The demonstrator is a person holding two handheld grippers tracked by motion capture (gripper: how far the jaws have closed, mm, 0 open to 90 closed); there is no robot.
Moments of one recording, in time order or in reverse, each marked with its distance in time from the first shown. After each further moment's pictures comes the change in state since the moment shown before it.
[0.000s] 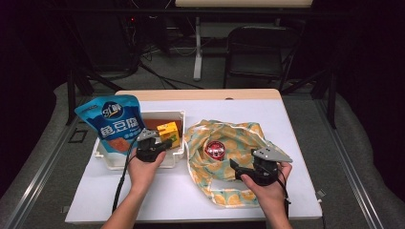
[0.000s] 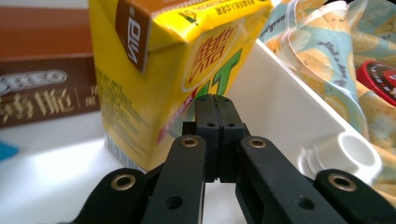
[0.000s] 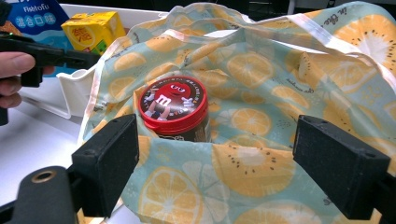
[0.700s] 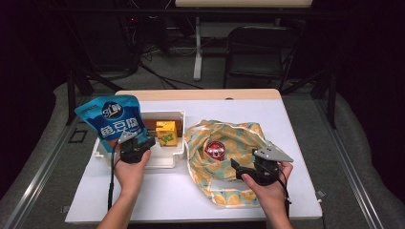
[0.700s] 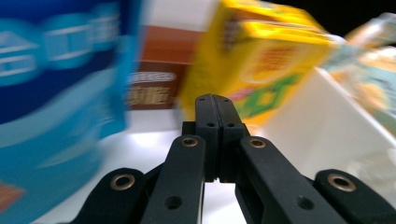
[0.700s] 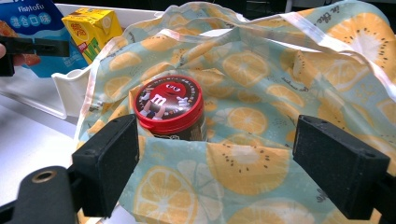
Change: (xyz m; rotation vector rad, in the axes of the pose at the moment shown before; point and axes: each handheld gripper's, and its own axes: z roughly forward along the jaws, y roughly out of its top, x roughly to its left) left arm 0.032 -0.006 -0.034 -0.082 0.151 -0.131; right arm -0.002 0.000 0.000 0.000 -0.005 0.004
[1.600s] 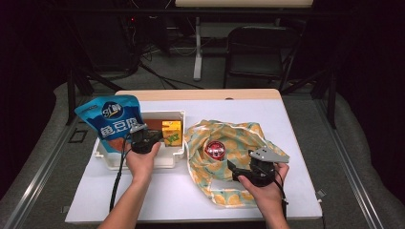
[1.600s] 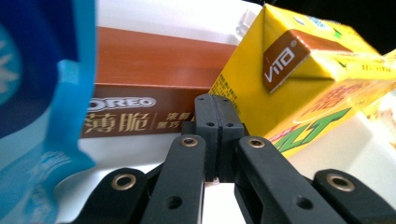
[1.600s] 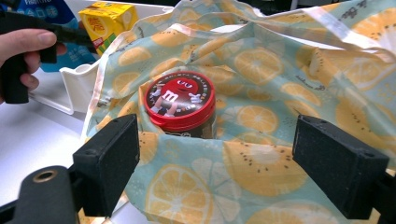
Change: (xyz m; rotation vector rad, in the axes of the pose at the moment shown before) left arm -0.015 0.014 0.039 0.022 -0.015 -0.010; right arm 0.009 -0.002 0.004 0.012 0.010 -0.014
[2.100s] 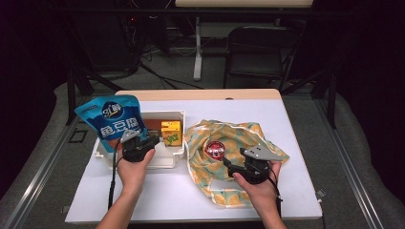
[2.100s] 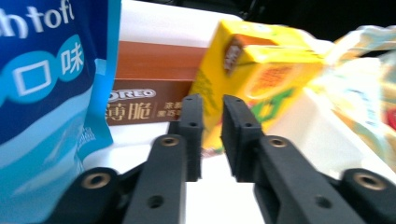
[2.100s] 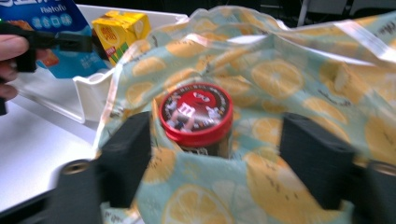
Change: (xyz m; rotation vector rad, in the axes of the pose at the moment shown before) left arm -0.005 -0.013 -0.051 -0.056 -0.035 0.081; right arm 0.009 0.006 0.011 -0.036 0.034 -0.011
